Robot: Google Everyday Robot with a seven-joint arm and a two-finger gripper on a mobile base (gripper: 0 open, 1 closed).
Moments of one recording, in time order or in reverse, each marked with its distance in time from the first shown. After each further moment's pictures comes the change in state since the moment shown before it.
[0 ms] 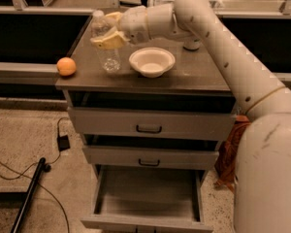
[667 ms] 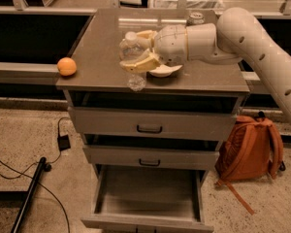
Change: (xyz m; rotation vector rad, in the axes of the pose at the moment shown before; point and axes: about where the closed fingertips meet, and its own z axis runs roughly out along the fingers) arm -0.002 0.085 -0.096 0.001 -0.029 -0.091
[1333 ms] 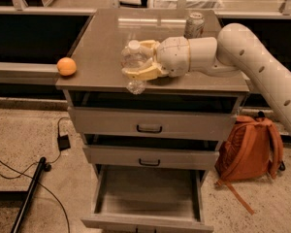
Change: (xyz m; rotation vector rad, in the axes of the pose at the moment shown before) arm 0.017 0.018 -0.001 -0.012 -0.070 0.030
